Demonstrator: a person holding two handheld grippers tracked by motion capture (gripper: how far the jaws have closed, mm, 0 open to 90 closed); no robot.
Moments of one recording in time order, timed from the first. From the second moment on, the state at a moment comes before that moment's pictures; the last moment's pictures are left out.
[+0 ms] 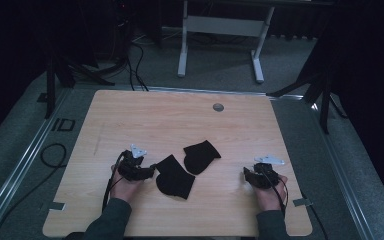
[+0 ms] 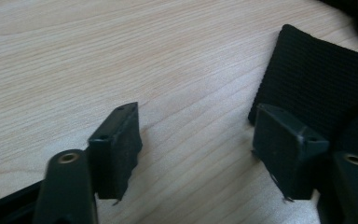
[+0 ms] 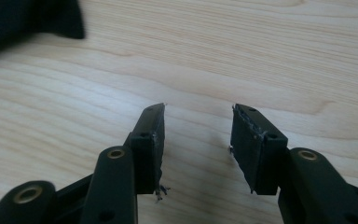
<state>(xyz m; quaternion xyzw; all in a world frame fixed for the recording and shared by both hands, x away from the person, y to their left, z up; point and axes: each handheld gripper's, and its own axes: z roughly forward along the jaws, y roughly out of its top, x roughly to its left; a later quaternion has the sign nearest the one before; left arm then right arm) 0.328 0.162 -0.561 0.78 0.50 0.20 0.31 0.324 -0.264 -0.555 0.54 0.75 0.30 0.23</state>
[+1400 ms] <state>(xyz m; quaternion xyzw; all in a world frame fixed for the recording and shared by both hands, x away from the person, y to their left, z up) 0.327 0.163 -0.559 0.78 0.51 0.20 0.31 0.266 -0.092 -0.537 0.29 0.88 0.35 0.14</state>
